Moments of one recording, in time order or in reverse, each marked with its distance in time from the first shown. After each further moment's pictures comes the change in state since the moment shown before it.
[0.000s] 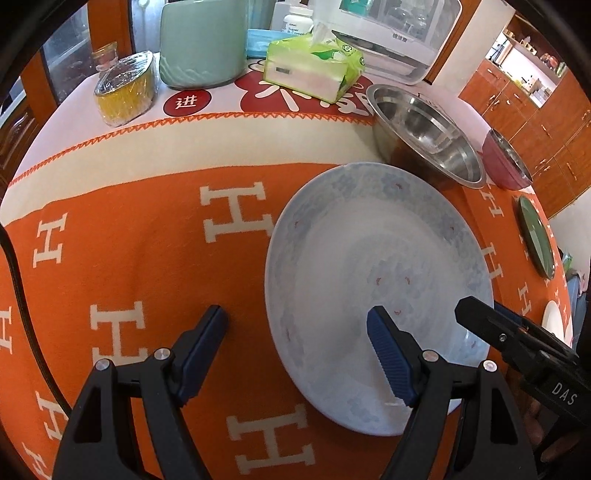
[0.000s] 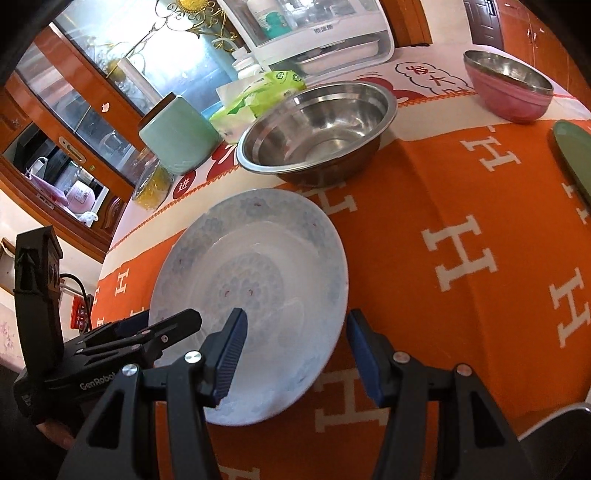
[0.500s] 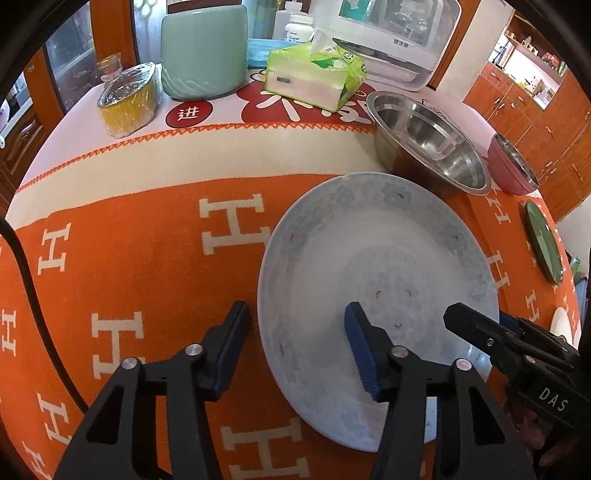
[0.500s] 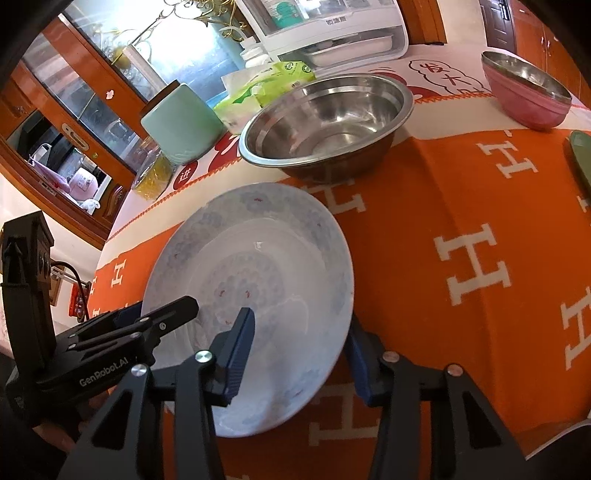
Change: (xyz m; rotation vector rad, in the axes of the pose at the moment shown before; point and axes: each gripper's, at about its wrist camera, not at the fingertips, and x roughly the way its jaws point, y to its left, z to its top) left arm 0.004 -0.008 0.004 0.007 -0.040 0.042; right arm 0.011 0.002 0.004 -0.039 0.026 -0.009
